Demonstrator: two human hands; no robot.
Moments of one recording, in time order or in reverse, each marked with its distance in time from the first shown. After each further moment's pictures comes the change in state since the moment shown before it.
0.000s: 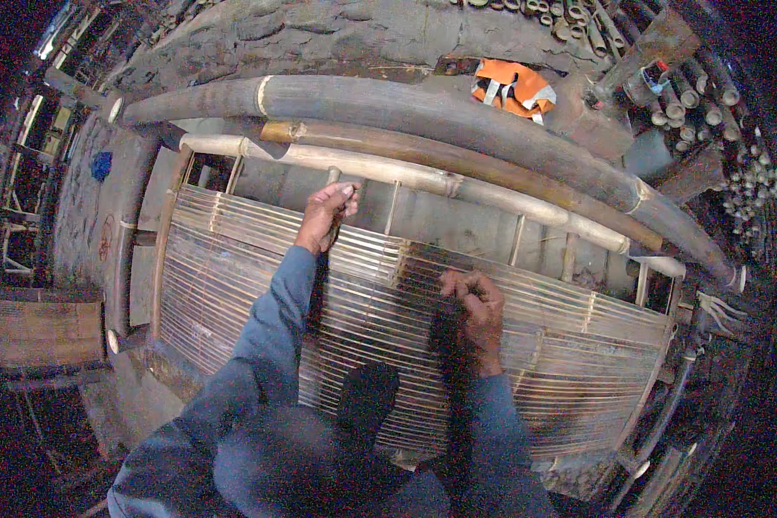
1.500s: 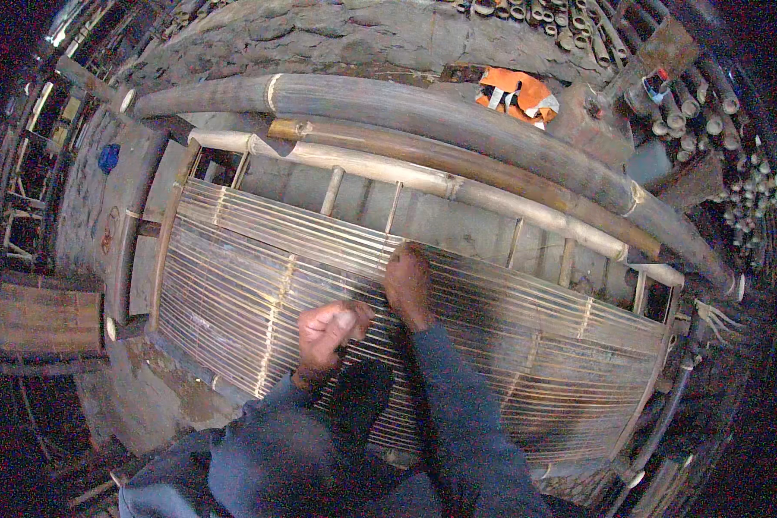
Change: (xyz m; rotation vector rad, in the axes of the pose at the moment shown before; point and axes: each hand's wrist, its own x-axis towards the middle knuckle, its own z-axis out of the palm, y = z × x) left_hand -0.235 0.037 0.094 0.235 -0.067 0.265; right_hand 0.052 0.101 0.068 -0.877 -0.063 -0.103
